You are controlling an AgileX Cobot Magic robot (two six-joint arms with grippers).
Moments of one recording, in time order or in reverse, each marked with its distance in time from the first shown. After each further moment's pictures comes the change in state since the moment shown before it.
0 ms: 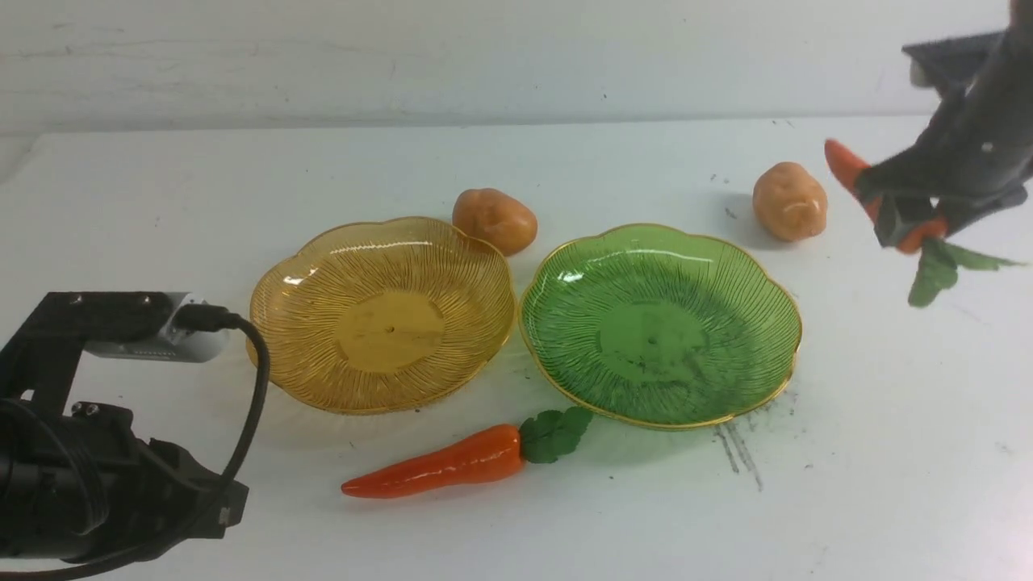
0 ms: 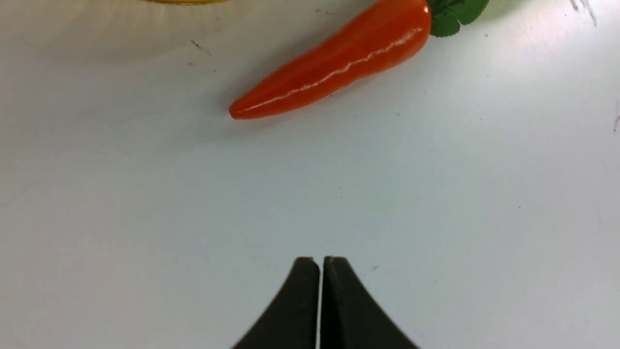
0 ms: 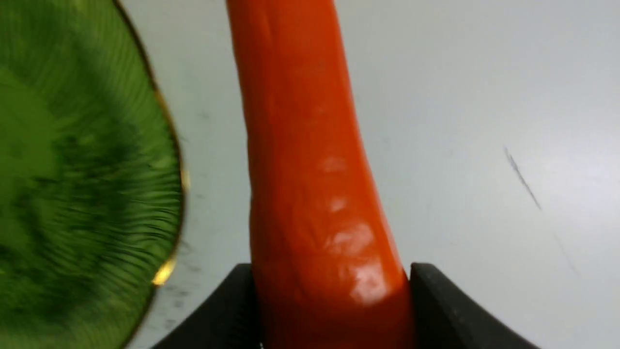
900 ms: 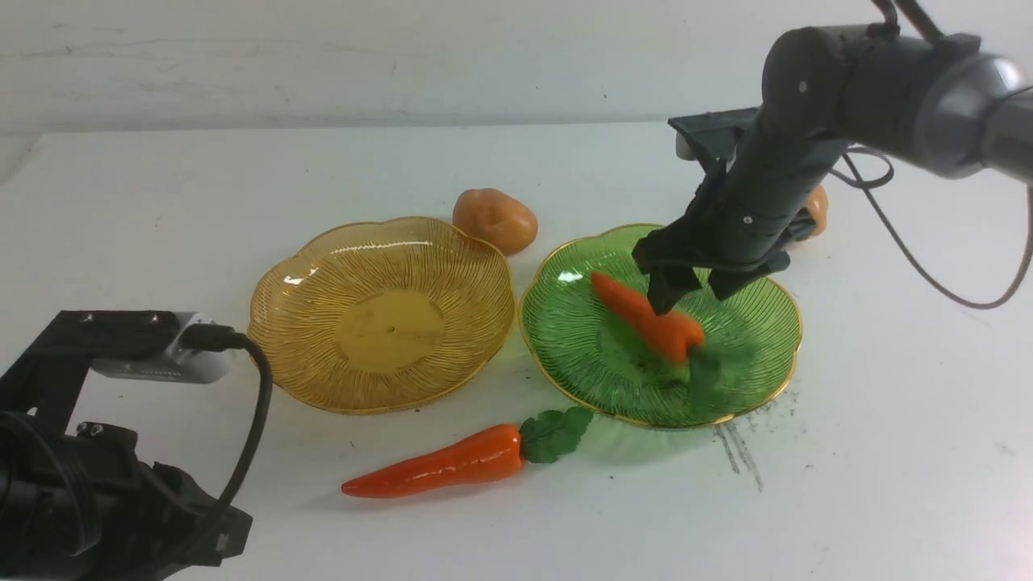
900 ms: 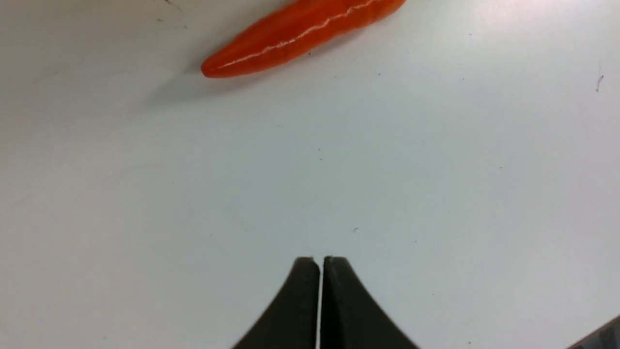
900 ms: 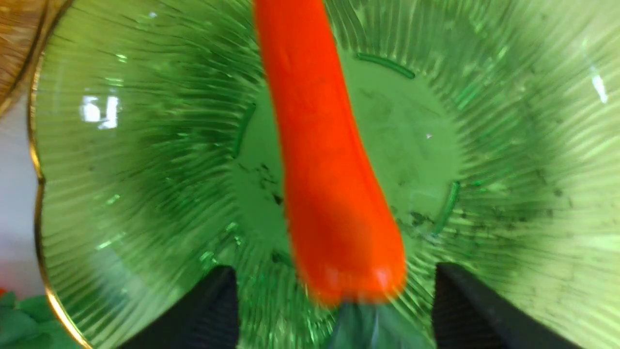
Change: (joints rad) right arm 0.298 0.165 -0.008 0.050 -0.081 0.050; left arm 0.000 -0.002 0.000 0.000 0.075 0.000
